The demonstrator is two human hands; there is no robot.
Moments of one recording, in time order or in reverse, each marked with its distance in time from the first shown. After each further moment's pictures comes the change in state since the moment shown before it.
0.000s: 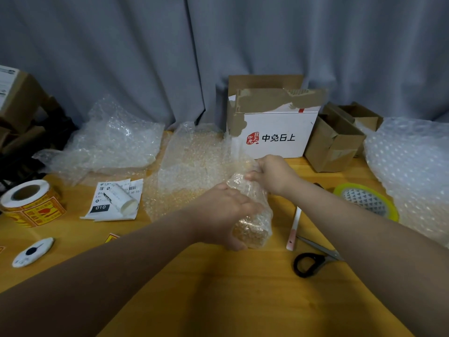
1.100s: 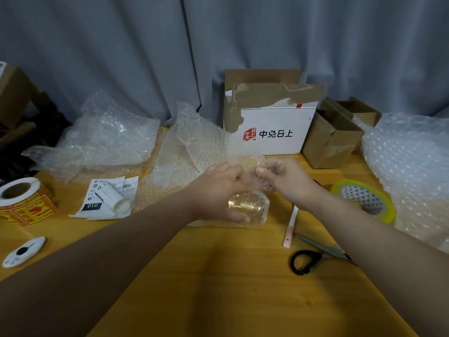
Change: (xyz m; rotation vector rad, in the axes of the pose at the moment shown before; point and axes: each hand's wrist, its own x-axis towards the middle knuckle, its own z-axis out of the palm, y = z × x) left_hand 0.018 -0.021 -0.007 -0.141 0.055 -0.121; right_hand -0.037 0.013 -0.007 0.517 0.042 -0.060
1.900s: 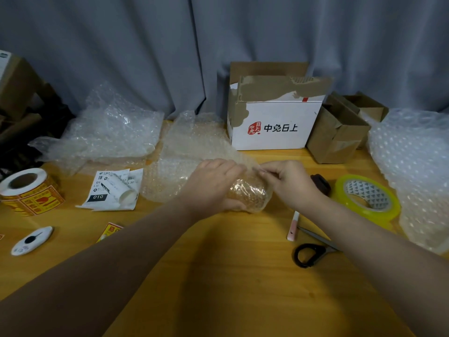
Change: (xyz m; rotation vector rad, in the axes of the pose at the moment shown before) left_hand -0.015 -0.009 0.022 0.089 0.316 -0.079; right_hand -0.013 0.006 0.011 -0.350 0.076 -0.179
